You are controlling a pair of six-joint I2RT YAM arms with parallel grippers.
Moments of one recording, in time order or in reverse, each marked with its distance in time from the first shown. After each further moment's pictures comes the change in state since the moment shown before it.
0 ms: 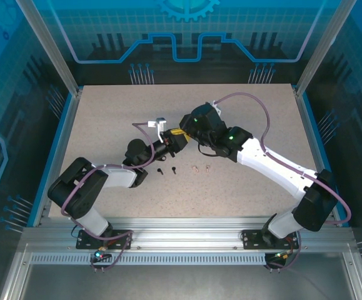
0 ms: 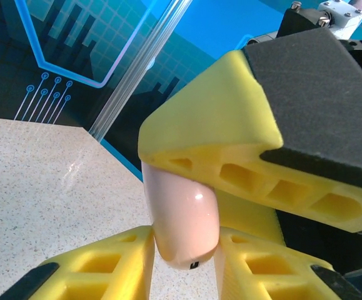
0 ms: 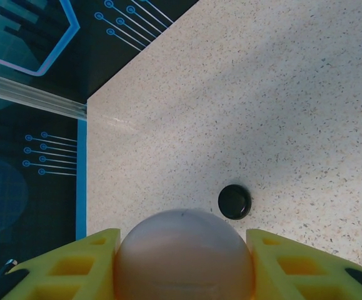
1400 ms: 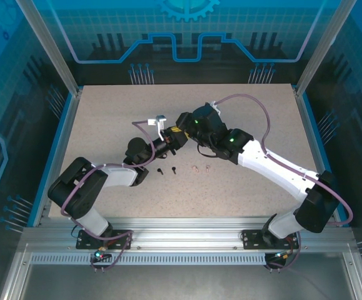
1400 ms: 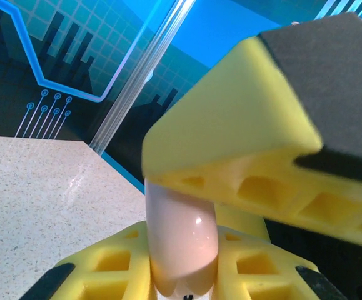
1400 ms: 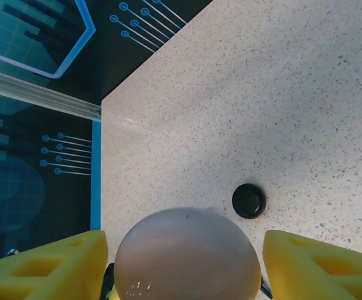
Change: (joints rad) left arm 0.000 0.000 0.026 0.002 -0.021 0.019; right arm 0.008 -0.027 -0.025 0.042 0.000 0.014
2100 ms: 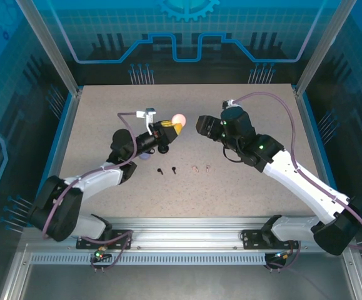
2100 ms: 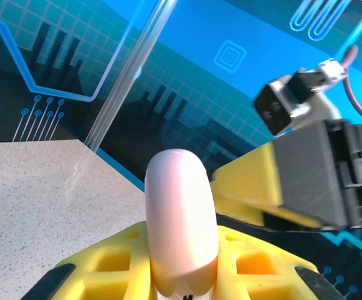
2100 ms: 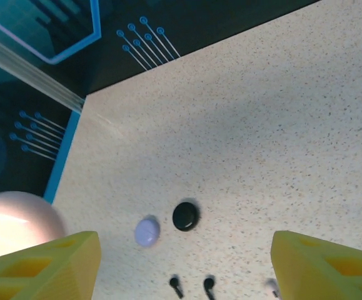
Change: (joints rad) left arm 0.108 -0.269 0.043 -0.352 0.182 0.044; right arm -0.117 -0.233 -0.120 -0.072 -0.063 -0.409
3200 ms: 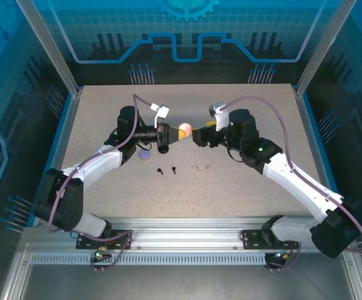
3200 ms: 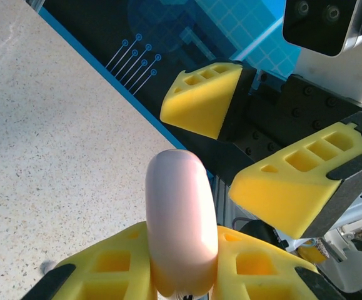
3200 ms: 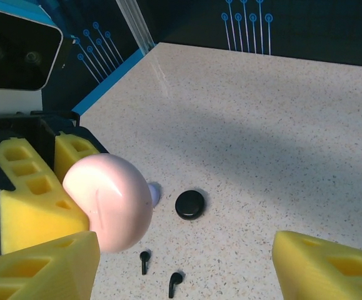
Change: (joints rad) left arm 0.084 0.119 0.252 -0.544 0.430 0.065; right arm -0.100 0.003 -0.159 0.263 -0.380 -0.476
